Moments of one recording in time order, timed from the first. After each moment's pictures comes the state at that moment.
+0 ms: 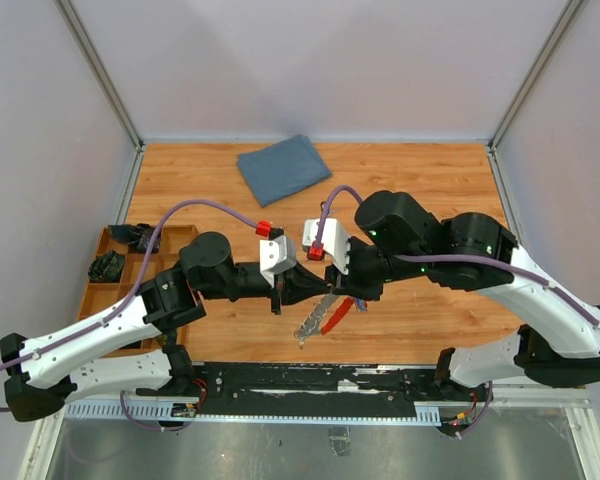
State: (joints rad) left arm -1.08 0.91 0.94 -0.08 0.40 -0.02; right arm 1.19 1.33 1.88 -1.33 -0.14 -0.24
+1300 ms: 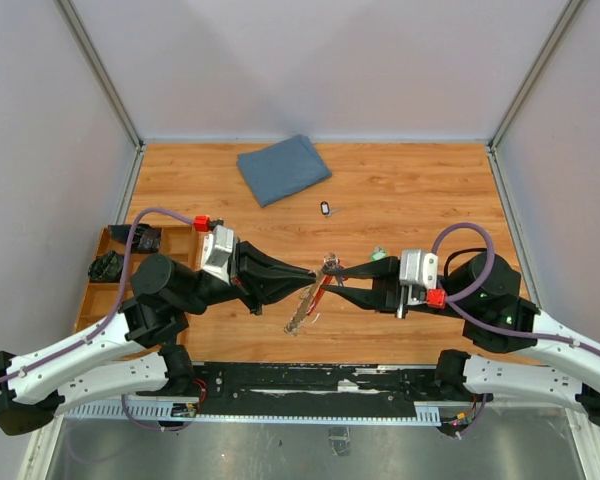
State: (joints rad) left arm -1.08 0.72 0.79 0.31 0.31 -0.30; right arm 1.19 0.72 0.96 0.00 -0.29 -0.27
